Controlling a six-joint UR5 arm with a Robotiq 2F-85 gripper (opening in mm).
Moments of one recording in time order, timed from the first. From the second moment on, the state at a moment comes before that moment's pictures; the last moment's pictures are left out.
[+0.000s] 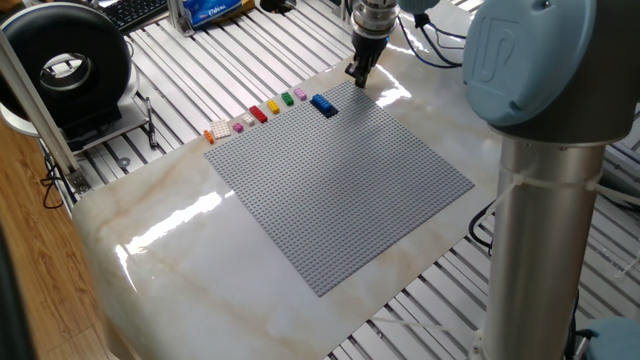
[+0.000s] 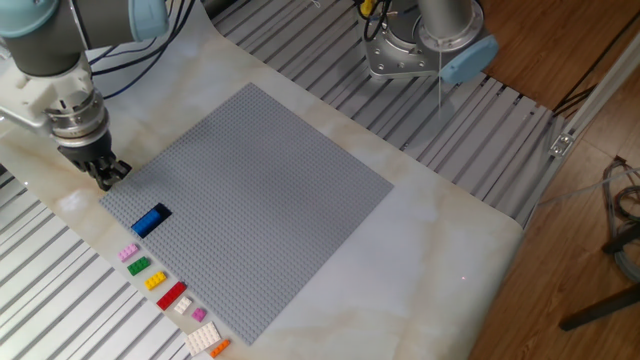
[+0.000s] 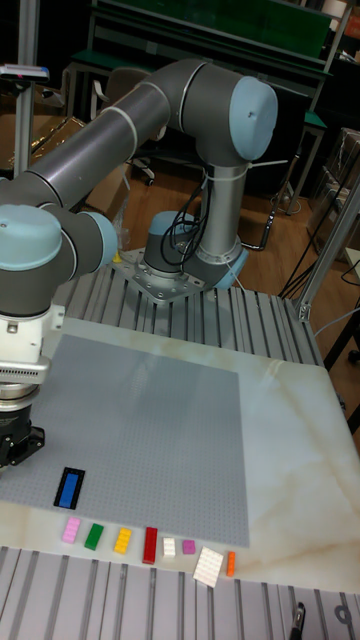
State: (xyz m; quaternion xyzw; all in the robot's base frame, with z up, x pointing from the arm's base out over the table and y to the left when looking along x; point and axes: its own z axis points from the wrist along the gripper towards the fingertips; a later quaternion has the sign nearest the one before) arm 0.681 -0.216 -0.002 -0.11 0.99 -0.03 0.06
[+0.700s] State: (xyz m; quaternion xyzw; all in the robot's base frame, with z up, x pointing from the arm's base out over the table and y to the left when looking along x) arm 0.684 -0.202 0.000 -0.09 0.99 -0.01 0.07
